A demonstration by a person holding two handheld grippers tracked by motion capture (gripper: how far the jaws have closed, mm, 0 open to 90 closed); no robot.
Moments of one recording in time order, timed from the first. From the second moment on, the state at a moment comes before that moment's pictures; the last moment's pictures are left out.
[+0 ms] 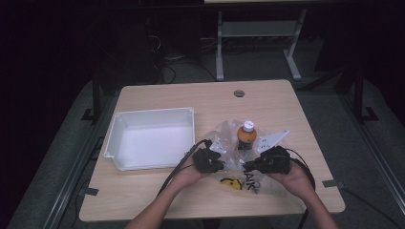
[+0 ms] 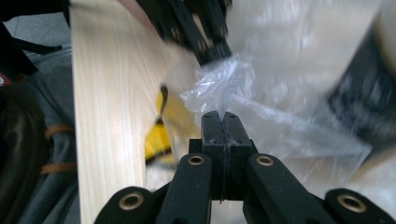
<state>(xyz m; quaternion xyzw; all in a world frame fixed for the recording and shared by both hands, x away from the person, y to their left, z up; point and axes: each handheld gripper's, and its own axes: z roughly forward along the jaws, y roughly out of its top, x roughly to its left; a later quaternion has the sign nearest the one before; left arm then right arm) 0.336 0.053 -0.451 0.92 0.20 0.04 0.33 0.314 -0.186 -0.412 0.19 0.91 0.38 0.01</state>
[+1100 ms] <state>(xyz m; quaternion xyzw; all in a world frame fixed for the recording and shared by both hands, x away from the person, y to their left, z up) 0.329 0.067 -0.436 0.91 0.20 0.02 0.35 0.297 -0.209 -0.461 0.24 0.91 0.33 -0.01</state>
